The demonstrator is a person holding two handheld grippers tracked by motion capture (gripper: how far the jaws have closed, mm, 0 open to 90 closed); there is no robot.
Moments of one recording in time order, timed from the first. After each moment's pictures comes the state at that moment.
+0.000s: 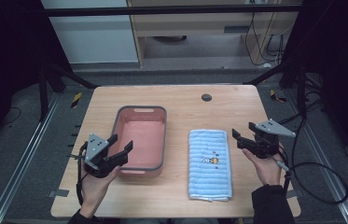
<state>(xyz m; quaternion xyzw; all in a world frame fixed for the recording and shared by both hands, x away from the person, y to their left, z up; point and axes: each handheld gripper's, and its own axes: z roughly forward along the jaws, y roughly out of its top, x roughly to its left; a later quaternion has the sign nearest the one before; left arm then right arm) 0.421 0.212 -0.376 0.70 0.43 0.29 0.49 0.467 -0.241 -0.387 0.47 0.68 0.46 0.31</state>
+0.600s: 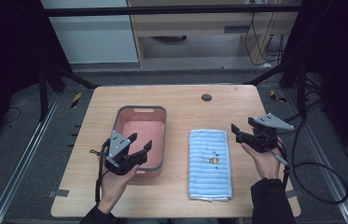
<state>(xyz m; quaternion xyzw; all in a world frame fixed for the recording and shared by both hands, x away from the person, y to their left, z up) 0.429 0.164 -0.380 0.72 0.40 0.28 0.49 0.480 -0.238 -0.379 0.48 0.68 0.46 0.31</state>
